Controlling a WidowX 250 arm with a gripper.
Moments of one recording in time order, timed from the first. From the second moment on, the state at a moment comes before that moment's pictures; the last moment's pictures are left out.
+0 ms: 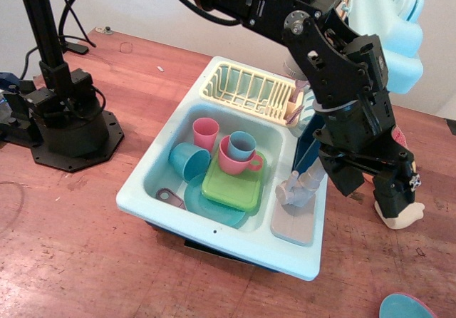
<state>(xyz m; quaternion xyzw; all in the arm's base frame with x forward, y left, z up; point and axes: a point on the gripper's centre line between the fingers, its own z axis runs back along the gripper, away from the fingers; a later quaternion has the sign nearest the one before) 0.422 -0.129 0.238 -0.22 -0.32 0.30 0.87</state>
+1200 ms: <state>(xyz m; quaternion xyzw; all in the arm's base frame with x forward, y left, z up) 0.396 -0.125 0.199 -0.23 -0.31 0.29 0.87</state>
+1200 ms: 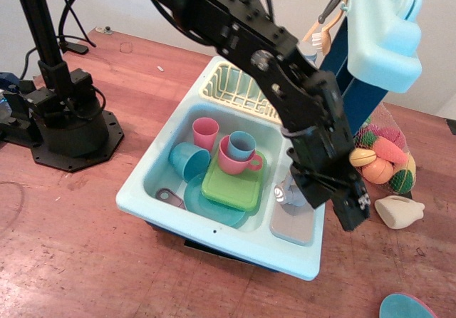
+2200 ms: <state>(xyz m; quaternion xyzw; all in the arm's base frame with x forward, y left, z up) 0.405 -0.116 0.173 -0.21 -0.27 0.30 0.89</state>
